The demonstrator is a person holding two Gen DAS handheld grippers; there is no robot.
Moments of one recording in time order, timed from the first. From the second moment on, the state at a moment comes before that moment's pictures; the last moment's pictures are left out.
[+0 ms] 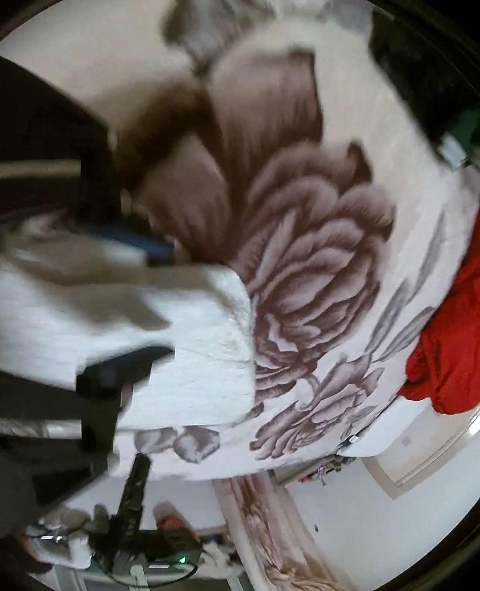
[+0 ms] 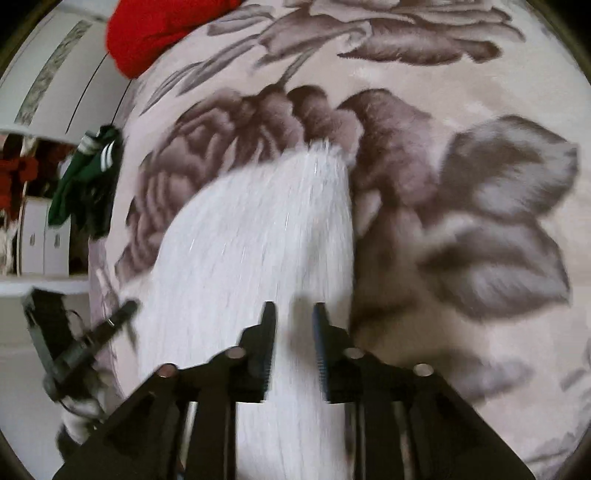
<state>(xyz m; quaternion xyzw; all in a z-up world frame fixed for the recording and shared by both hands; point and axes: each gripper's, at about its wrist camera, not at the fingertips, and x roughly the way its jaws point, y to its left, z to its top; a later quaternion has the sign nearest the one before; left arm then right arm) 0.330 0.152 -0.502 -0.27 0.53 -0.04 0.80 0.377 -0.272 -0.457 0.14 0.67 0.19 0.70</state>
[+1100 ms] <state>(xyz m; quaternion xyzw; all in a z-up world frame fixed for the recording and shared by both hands) 0.118 0.103 -0.557 -0.33 0.64 0.00 0.70 0.151 -0.330 -0.491 0.17 0.78 0.19 0.57</state>
